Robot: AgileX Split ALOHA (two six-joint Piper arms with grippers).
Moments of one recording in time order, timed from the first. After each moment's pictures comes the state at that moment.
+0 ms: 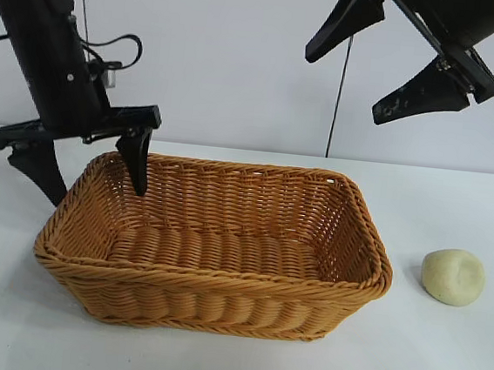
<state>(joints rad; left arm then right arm) -0.26 2.08 -1.61 -0.31 1.05 -0.12 0.19 1.64 -1.23 0.74 0.79 -0.22</state>
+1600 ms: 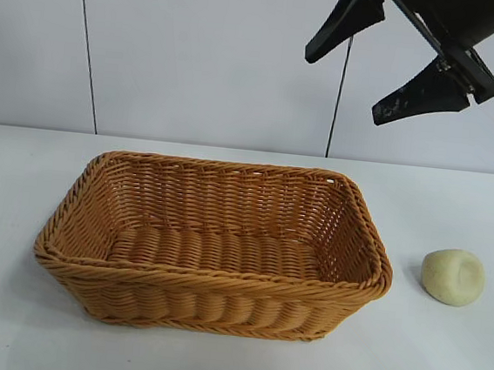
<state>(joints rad) -0.02 1.60 -1.38 -0.01 1.21 -0.03 0.19 1.64 -1.23 0.74 0.79 -0.22</state>
